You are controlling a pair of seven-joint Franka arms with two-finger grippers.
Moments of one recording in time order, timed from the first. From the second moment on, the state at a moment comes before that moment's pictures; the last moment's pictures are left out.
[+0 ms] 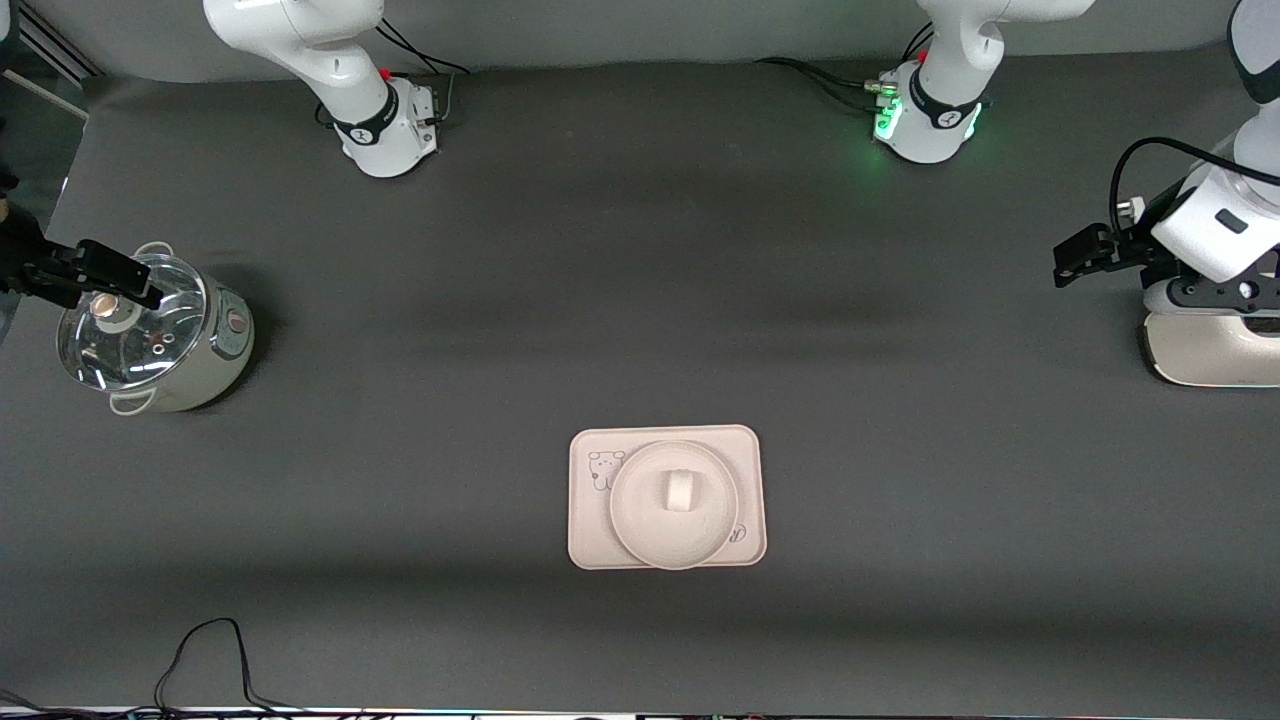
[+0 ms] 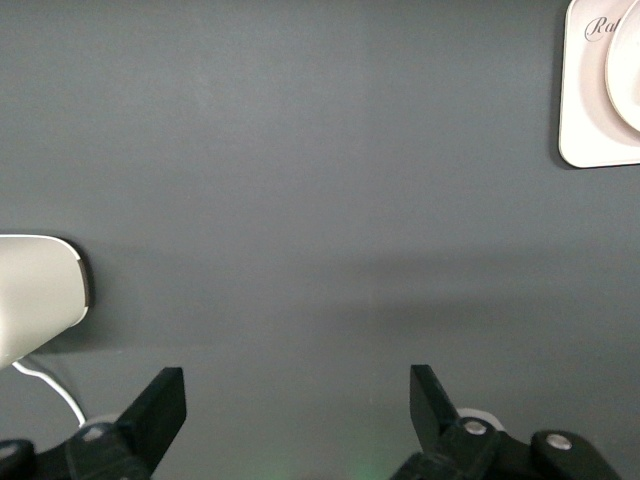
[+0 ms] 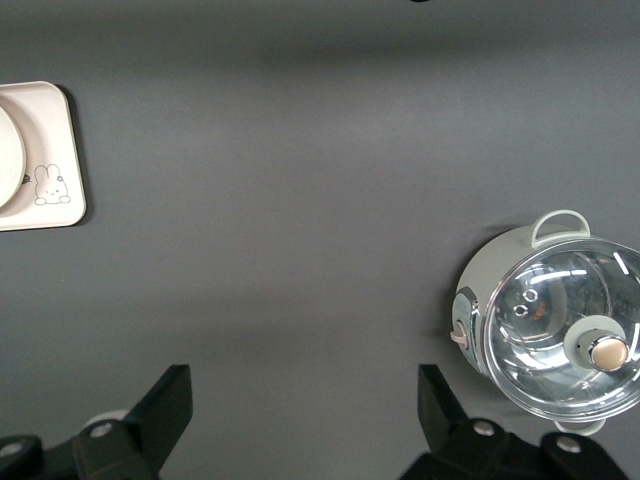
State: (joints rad) left arm -0.14 -0.08 0.09 -1.80 0.00 1.66 -0.02; right arm 0.17 0.03 -0.22 -1.53 0.04 1.54 0.03
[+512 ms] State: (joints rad) left arm -0.14 -0.08 0.09 -1.80 0.00 1.66 -0.02; right arm 0.17 0.03 -0.22 -1.53 0.04 1.54 0.03
